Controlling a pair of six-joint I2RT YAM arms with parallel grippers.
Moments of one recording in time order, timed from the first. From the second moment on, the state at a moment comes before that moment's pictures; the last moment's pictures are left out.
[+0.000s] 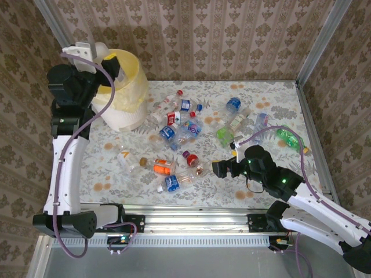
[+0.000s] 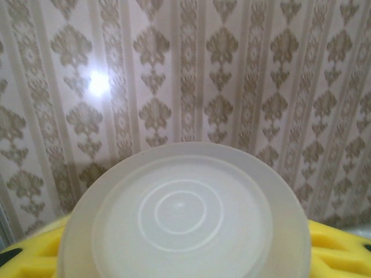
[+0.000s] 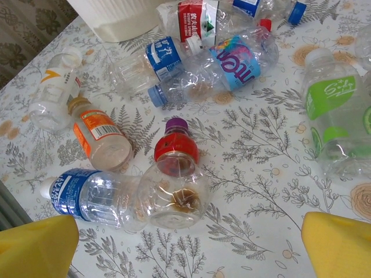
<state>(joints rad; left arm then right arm) -0.08 1.22 1.52 -0.18 0.24 -0.03 0.75 0.73 0.62 -0.43 0.05 0.34</state>
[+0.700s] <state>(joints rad) 0.02 1.36 1.34 0.36 0.22 -0.02 0.75 0.72 0.62 -0.44 0.07 0.34</state>
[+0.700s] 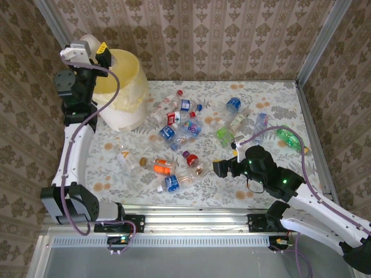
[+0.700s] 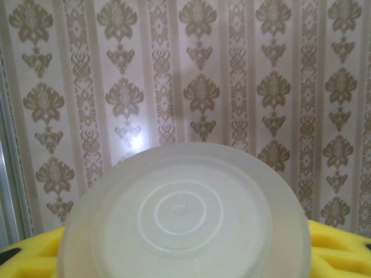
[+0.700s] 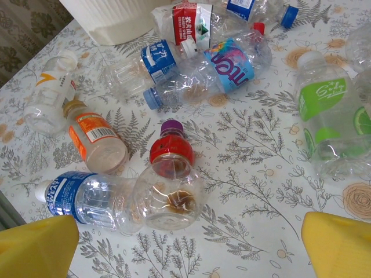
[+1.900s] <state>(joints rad) 0.07 1.67 1.76 -0.34 0.21 -0.03 0.75 0.79 0.65 -0.52 0.10 0.41</state>
